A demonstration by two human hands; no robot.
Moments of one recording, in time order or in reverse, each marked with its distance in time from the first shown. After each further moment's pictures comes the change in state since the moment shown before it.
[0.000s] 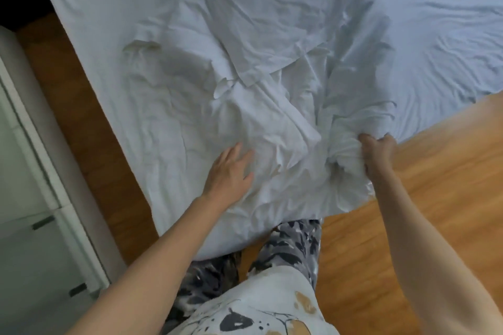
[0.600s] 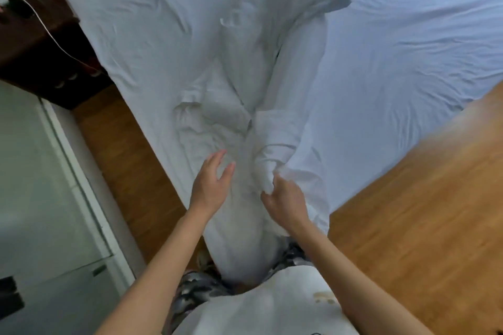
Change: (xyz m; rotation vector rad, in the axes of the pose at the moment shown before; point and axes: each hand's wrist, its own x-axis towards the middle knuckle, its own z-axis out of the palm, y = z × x) left_hand -0.105 -0.070 -0.146 -0.526 0.313 -0.045; right_hand -0.314 -0.114 0.085 -0.389 -0.429 -0.534
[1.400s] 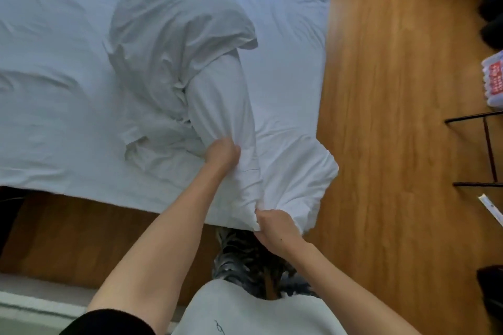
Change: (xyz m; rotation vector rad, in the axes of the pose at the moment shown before) left_hand 0.086 -0.045 -0.027 0.875 -0.617 0.393; right_hand -0.077 -0.114 0.224 -0.104 0.117 0.296
